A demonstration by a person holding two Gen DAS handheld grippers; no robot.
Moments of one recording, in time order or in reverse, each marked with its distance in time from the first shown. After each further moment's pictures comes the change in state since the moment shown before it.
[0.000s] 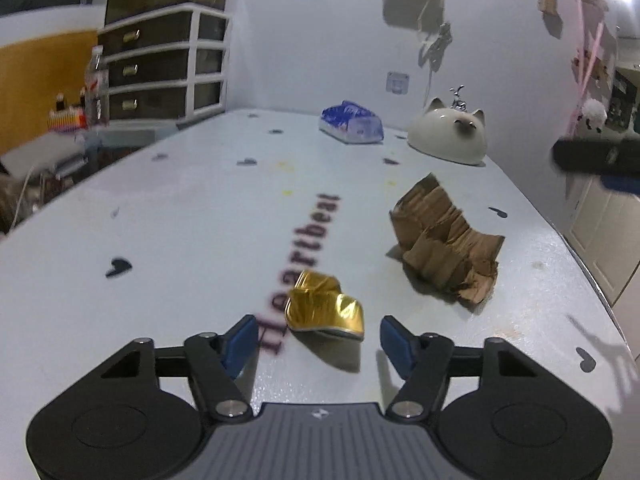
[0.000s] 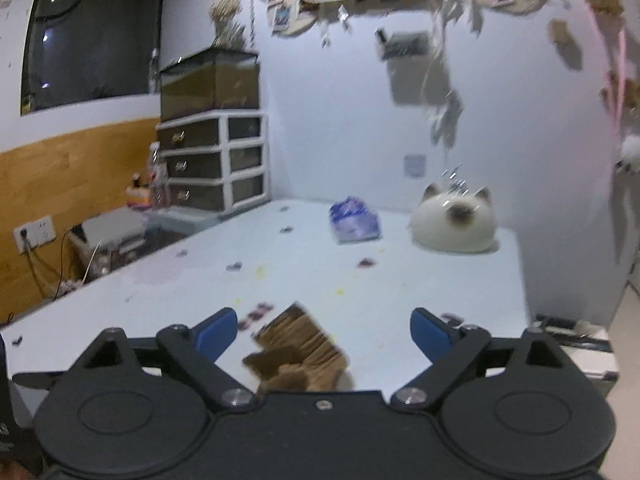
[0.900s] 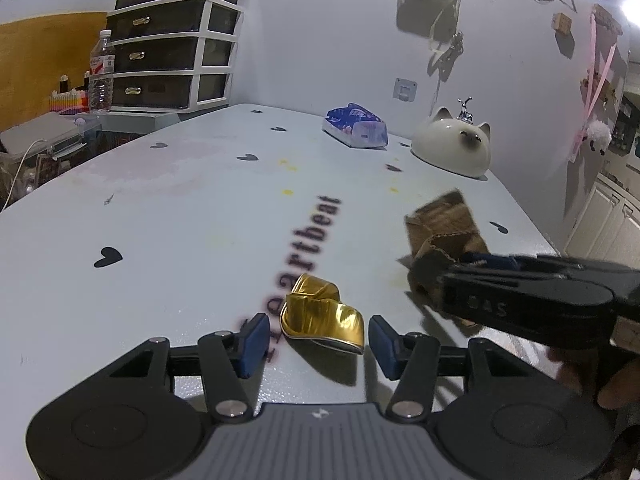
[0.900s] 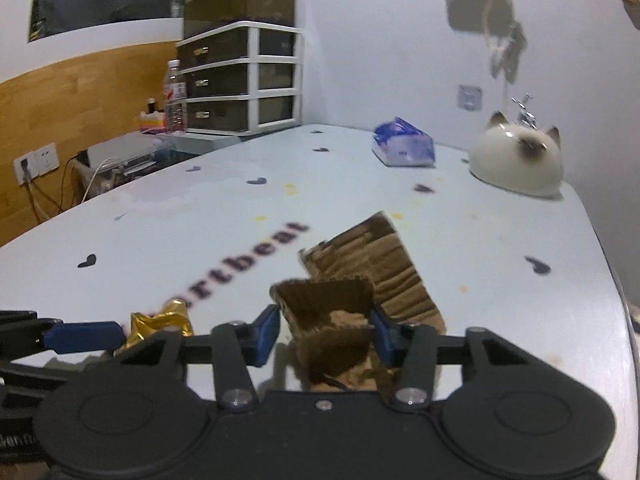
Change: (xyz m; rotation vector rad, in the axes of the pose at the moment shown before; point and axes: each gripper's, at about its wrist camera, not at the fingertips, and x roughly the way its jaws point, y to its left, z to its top) left arm 0.008 0.005 0.003 -0.065 -0.015 -0.027; right arm 0.093 0.035 -0.047 -0.057 0.164 0.047
